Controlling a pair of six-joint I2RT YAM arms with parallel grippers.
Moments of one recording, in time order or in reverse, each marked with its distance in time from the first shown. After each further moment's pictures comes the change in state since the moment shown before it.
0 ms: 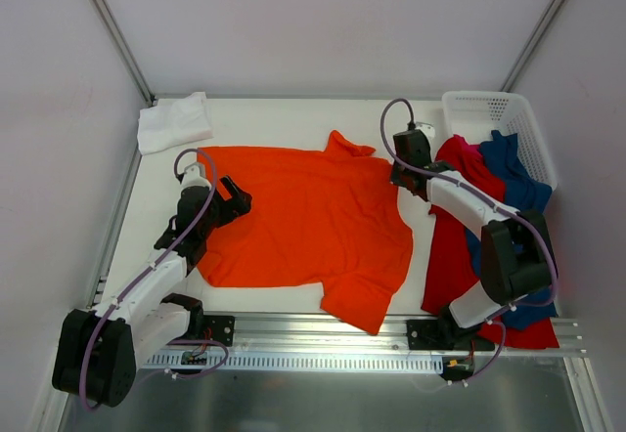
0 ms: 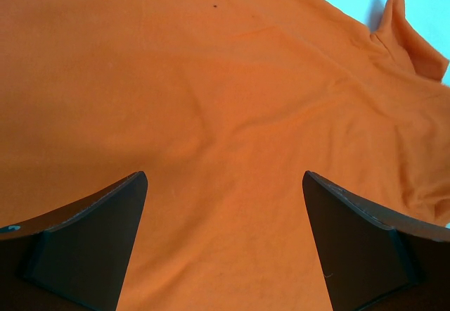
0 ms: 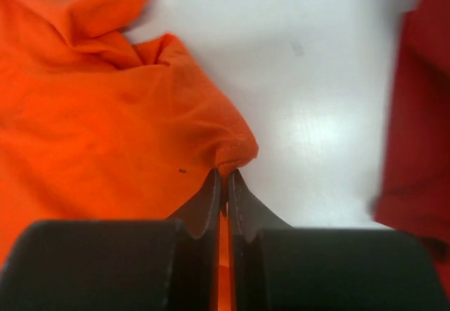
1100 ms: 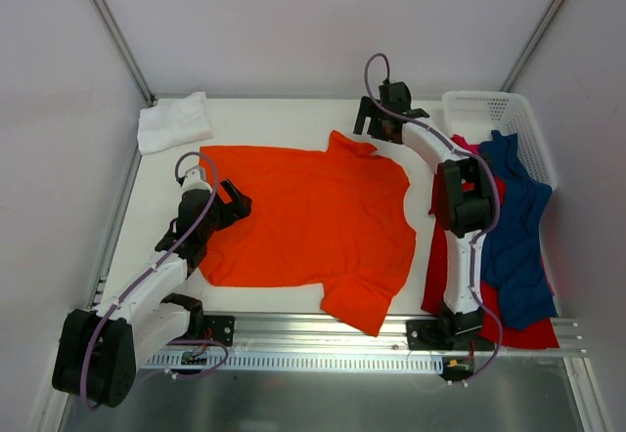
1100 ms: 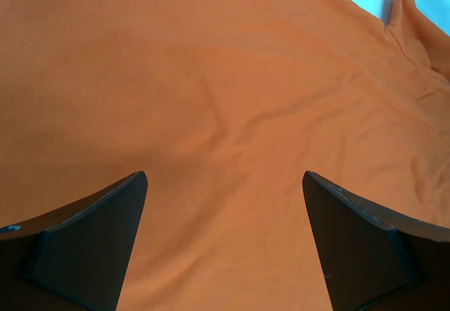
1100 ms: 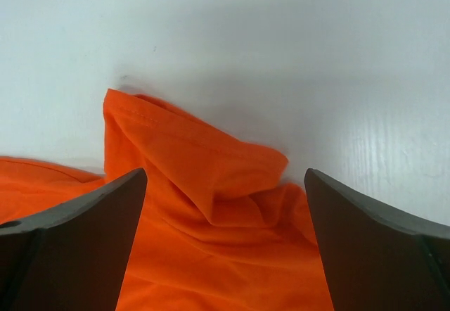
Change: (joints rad) left arm 0.000 -0.003 -0.031 0.014 0.000 0.000; right arm -0.079 0.556 0.705 -0.097 -0.208 -0.045
